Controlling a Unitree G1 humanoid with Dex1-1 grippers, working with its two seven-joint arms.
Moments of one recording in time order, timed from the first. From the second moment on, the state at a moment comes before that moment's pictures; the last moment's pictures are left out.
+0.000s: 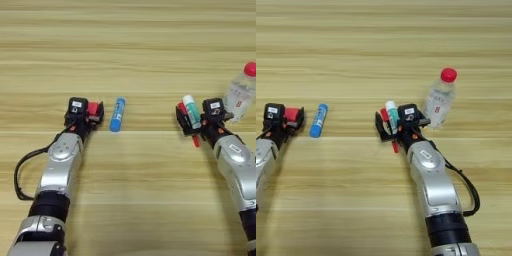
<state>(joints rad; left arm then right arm) -0.27 0.11 0.07 0.46 -0.05 -0.06 -0.14 -0.15 -0.08 0.03 0.08 0.06 0.19 0.19</state>
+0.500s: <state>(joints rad) -0.27 0.11 0.07 0.46 -0.05 -0.06 -0.14 -0.15 -0.08 0.03 0.08 0.06 0.19 0.18</state>
